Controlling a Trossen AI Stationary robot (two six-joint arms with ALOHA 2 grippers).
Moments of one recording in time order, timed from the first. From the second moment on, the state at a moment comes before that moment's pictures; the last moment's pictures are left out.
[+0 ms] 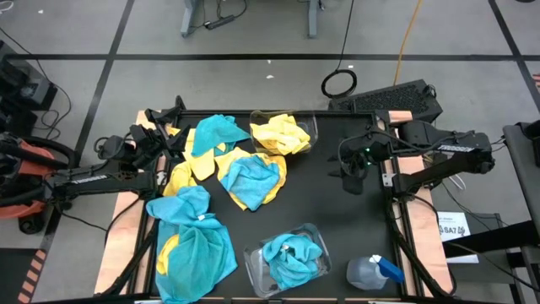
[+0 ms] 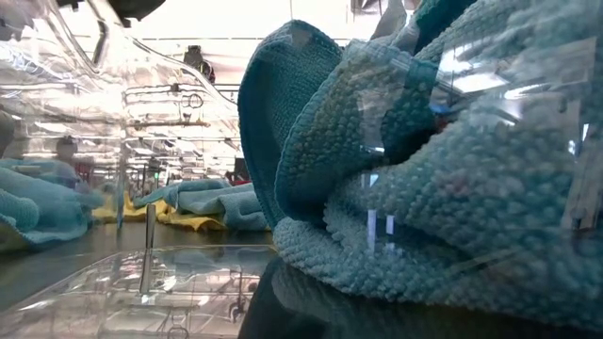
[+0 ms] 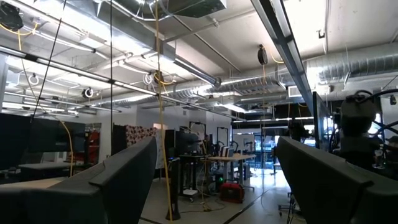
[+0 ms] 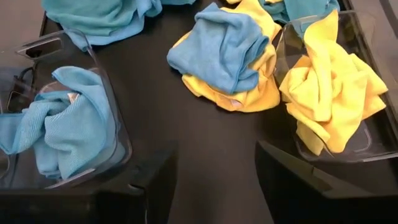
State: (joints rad) left arm 0.24 0.41 0.38 0.58 -0.24 0.16; right arm 0.02 1.18 1.42 -1.09 0.03 0.12
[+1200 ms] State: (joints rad) left arm 0.24 0.41 0.38 0.59 -0.24 0.16; right arm 0.02 1.18 1.42 -1.06 0.08 0.10
